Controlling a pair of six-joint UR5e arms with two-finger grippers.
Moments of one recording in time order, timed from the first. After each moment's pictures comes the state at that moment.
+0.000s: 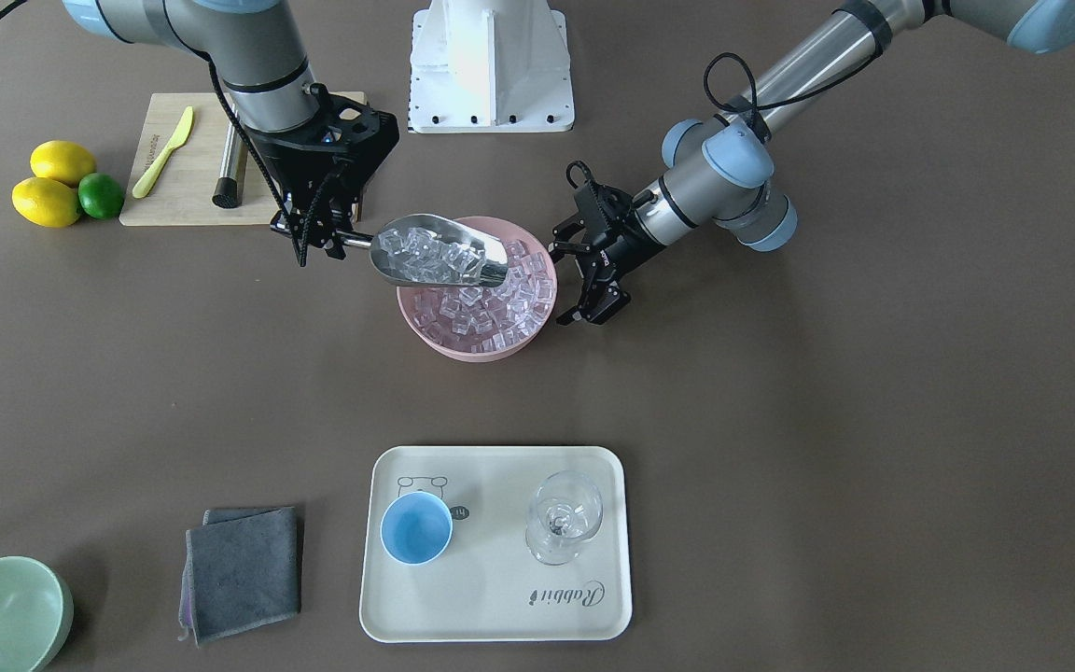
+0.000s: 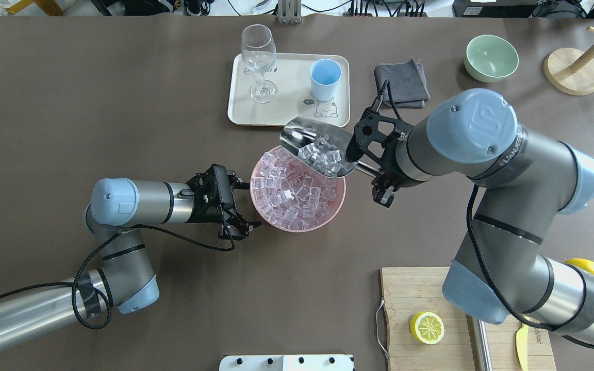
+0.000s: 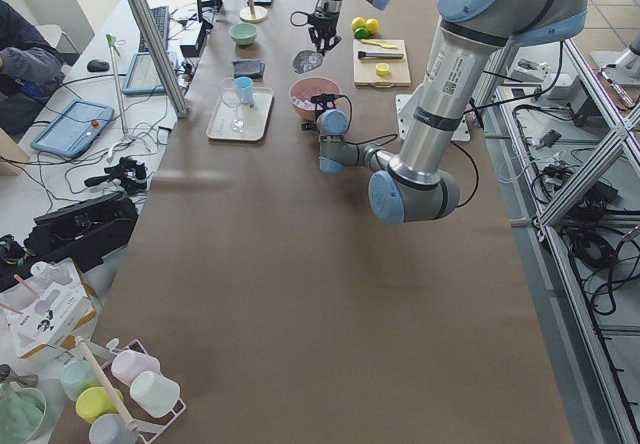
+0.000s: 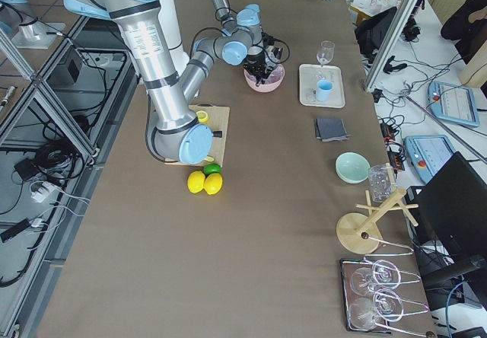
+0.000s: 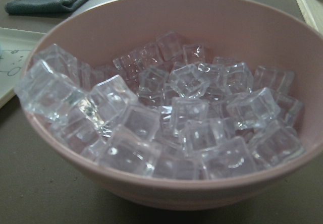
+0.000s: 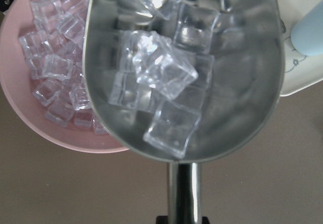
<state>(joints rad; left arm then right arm) -0.48 -2.08 -1.27 -2.95 -1.83 -0.15 0.59 -1.12 2.02 -1.61 1.82 0.04</state>
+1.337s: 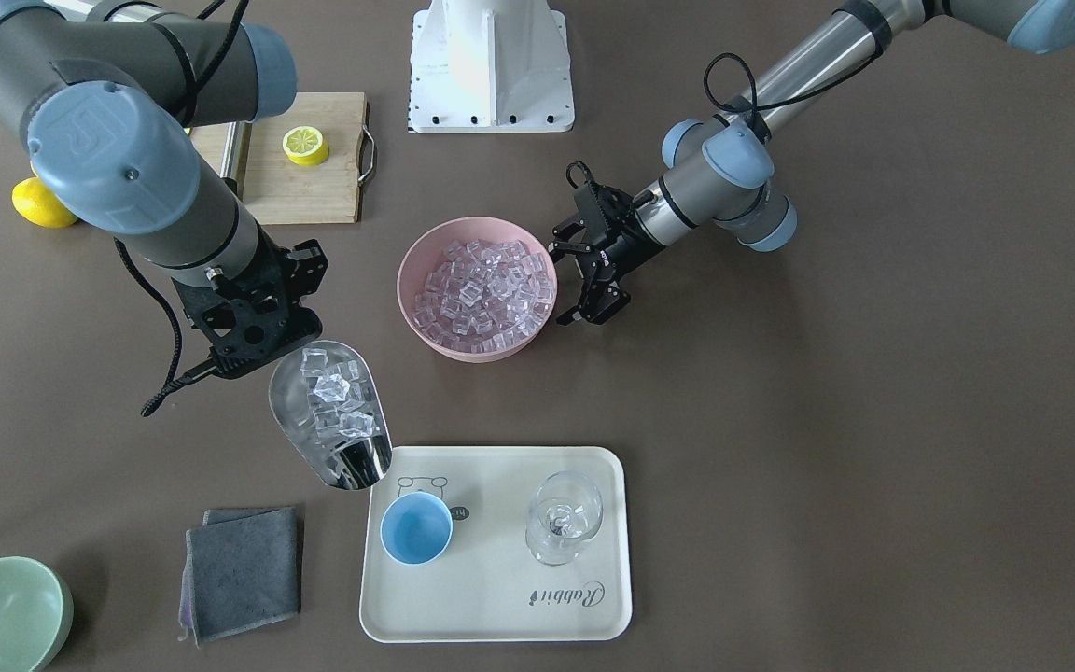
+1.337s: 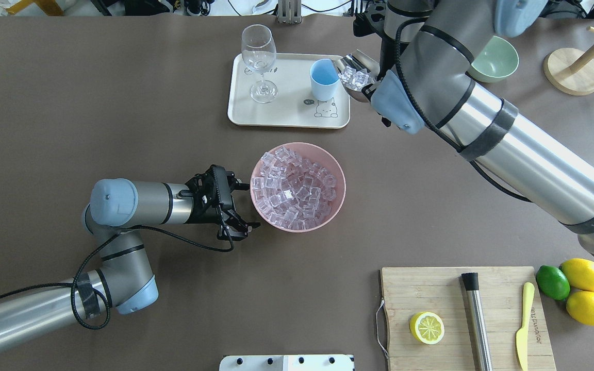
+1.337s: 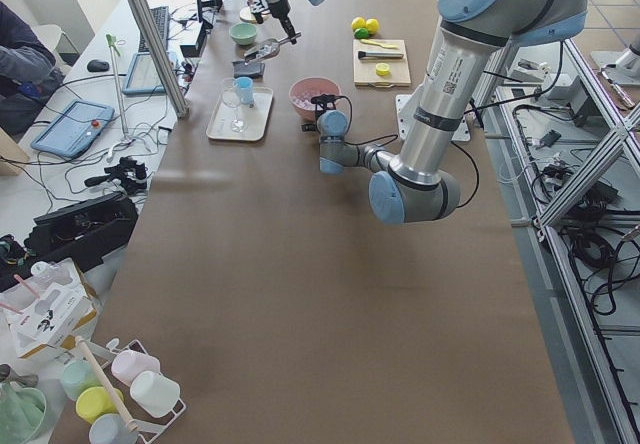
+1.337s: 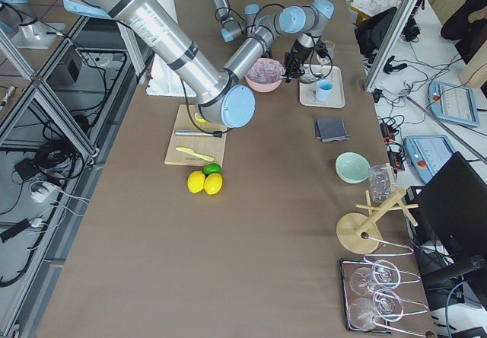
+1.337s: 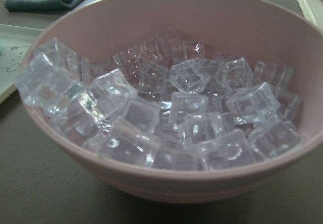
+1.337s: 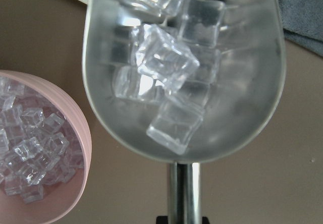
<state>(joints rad) -0.48 -2.08 -1.27 -2.95 -1.83 -0.15 0.90 -0.70 1.52 -2.16 2.28 0.23</state>
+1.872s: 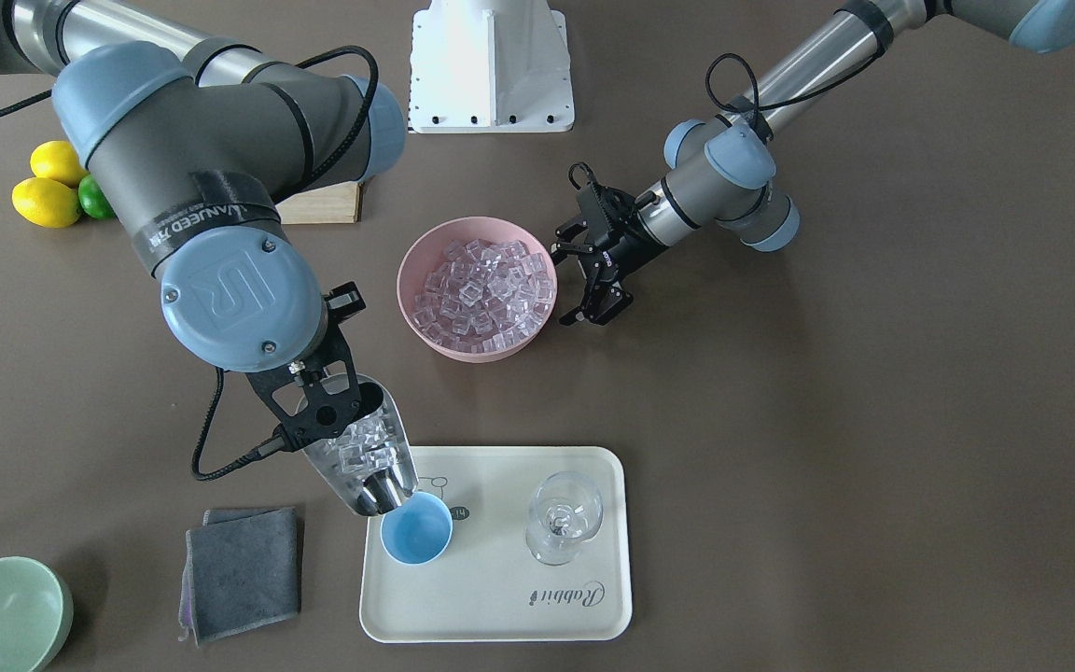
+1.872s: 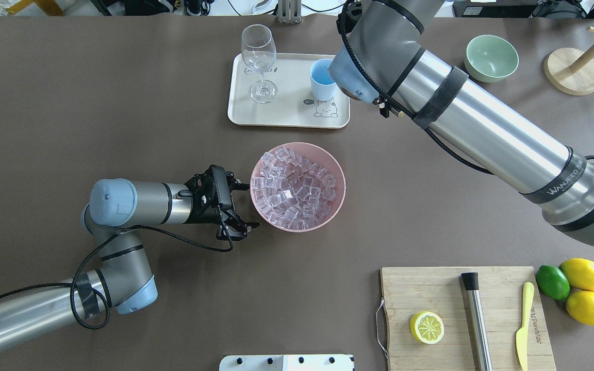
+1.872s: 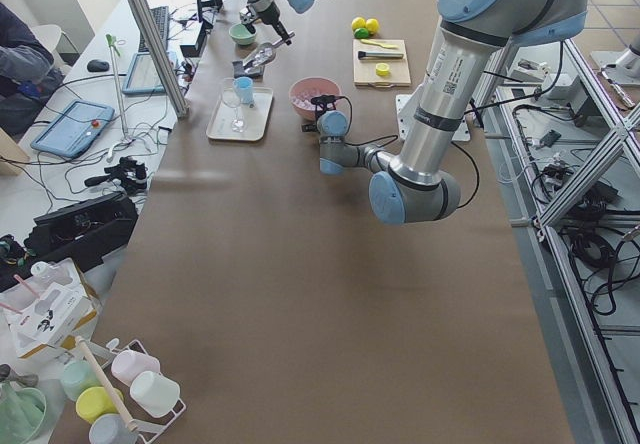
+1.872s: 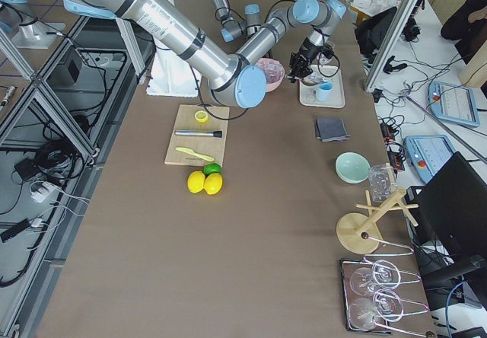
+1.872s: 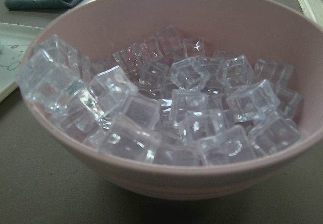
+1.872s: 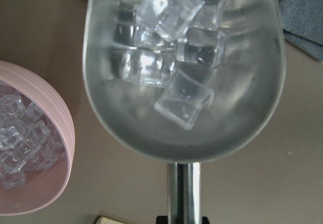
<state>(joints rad) -0.48 -2.08 -1.27 -2.95 -1.83 -0.15 0.90 -0.54 1.29 -2.31 2.23 0.04</state>
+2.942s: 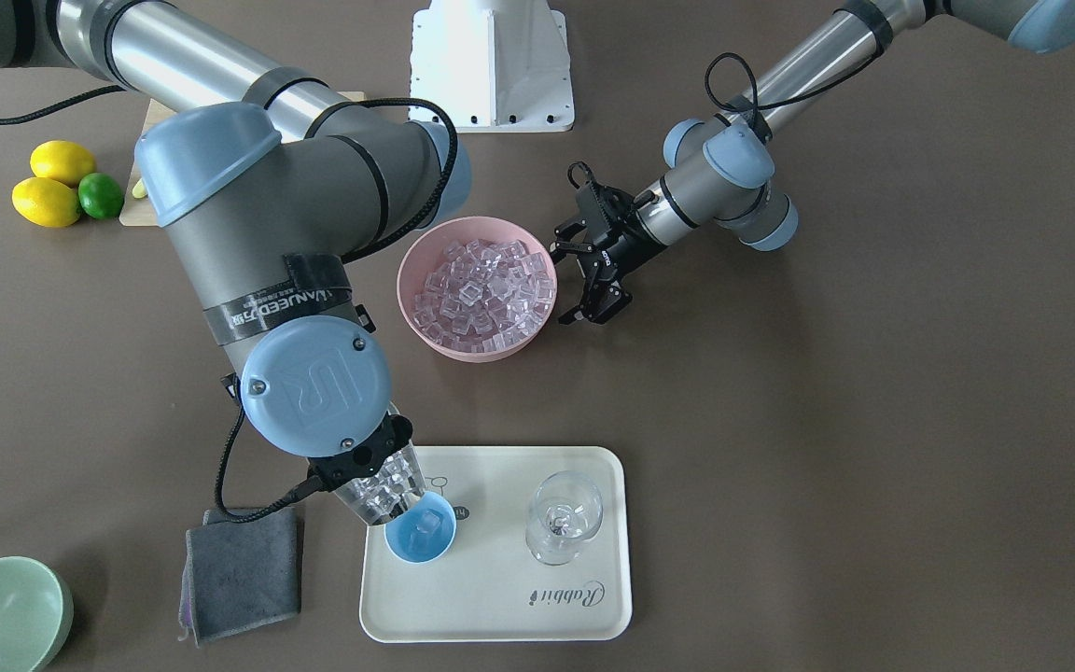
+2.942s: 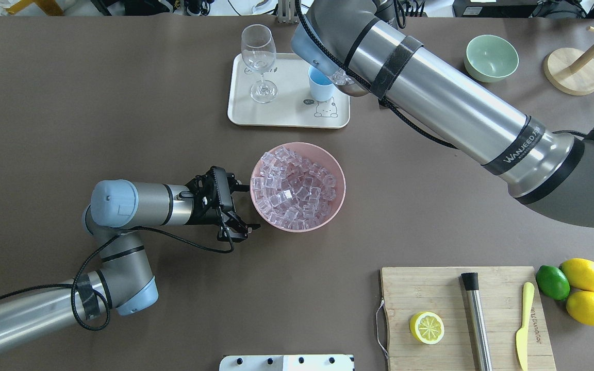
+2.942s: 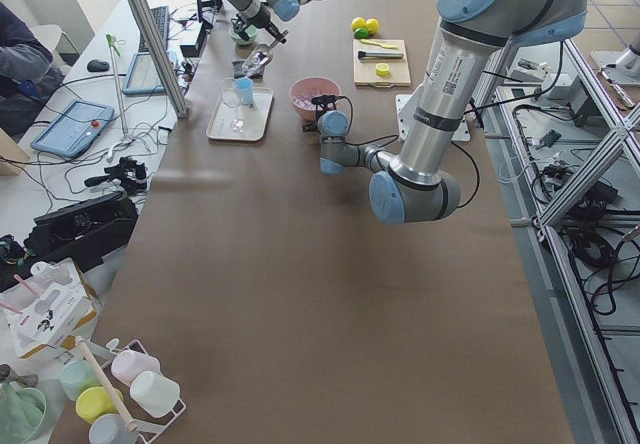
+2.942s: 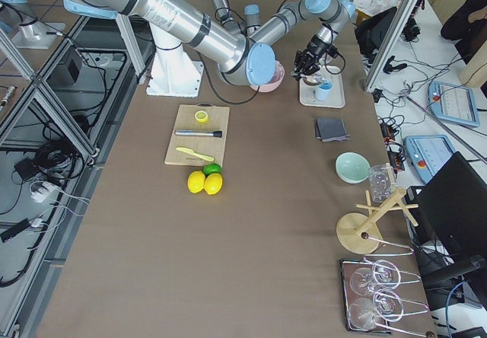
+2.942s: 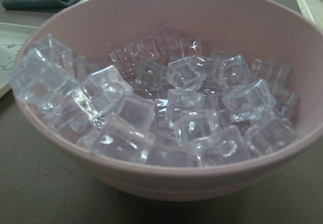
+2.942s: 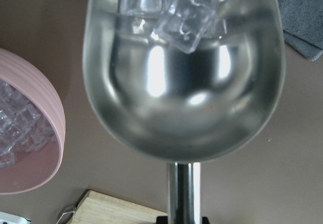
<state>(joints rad) -0.47 -2.08 -1.27 -2.95 -1.83 -0.15 0.90 -0.37 1.02 -2.41 2.16 -0.13</state>
